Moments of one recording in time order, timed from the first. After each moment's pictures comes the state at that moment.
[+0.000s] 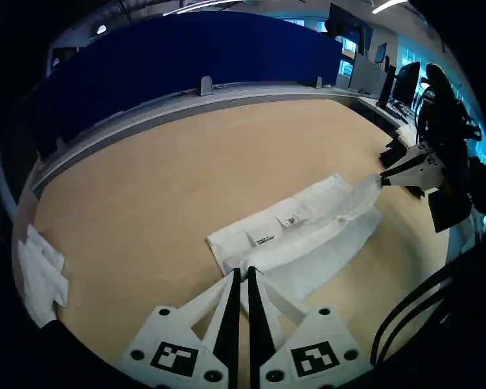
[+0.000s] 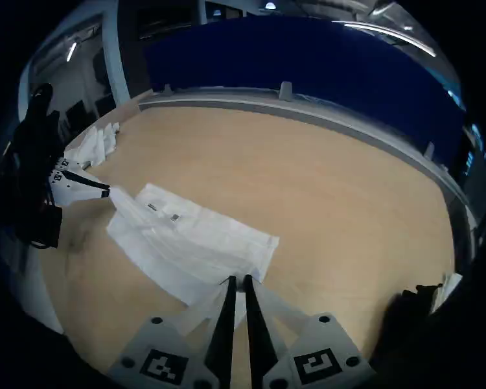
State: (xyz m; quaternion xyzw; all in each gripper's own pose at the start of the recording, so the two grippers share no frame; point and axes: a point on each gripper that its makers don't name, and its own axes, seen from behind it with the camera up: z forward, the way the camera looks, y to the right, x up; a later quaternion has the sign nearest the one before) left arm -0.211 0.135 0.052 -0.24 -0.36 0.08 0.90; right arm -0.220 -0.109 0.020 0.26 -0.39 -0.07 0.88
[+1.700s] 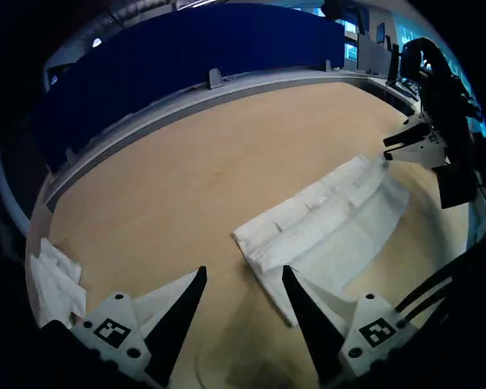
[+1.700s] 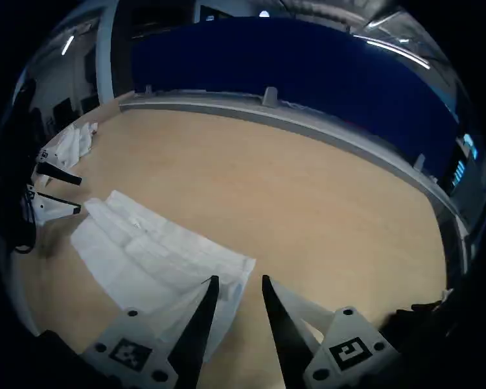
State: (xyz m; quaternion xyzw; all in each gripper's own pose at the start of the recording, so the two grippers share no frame) left arm -0.232 0.107 0.074 -0.20 -0.36 0.15 0.90; right arm -0.239 -0.107 0.067 0.20 -0.35 -0.10 0.91
